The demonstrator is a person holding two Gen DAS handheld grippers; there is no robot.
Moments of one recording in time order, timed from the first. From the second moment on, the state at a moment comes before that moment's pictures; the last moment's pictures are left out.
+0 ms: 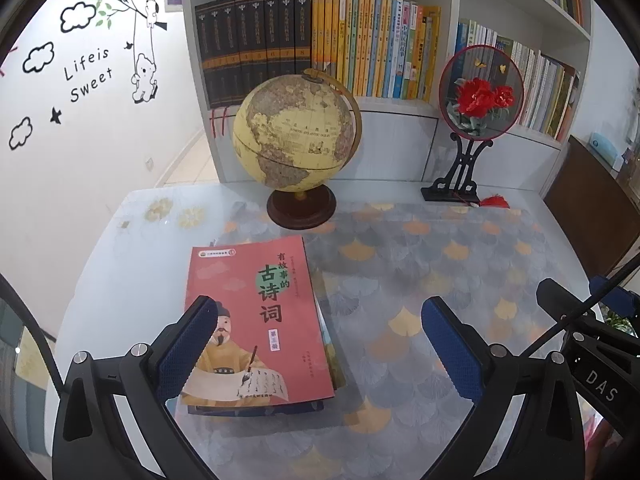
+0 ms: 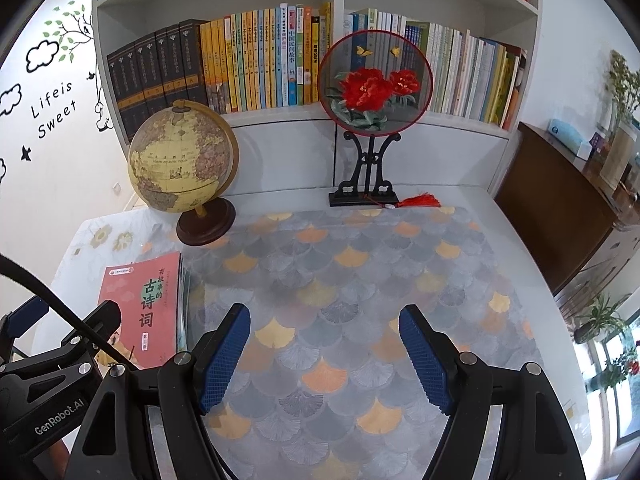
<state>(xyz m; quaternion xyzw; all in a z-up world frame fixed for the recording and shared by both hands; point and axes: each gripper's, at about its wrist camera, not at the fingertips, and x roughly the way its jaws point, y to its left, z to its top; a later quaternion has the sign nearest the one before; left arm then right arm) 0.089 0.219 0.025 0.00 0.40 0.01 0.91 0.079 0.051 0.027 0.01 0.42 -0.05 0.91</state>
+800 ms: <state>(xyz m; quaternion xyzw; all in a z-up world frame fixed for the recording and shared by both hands) 0.088 0.217 0.025 0.00 0.40 -0.01 0.91 0.078 0.057 0.025 0.00 0.42 -0.05 0.91</state>
